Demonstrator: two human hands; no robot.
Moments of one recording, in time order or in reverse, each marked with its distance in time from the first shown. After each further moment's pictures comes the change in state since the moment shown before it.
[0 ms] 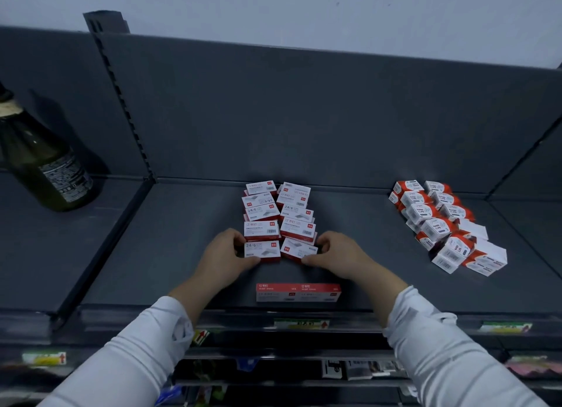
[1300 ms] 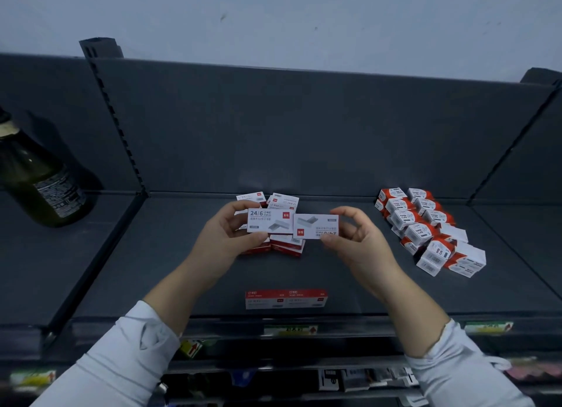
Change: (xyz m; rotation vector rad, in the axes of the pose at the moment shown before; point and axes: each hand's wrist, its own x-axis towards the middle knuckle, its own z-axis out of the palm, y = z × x) left_hand -0.033 0.069 -0.036 -0.921 -0.171 0.238; right_hand -0.060 0.001 -0.039 0.998 0.142 -0.336
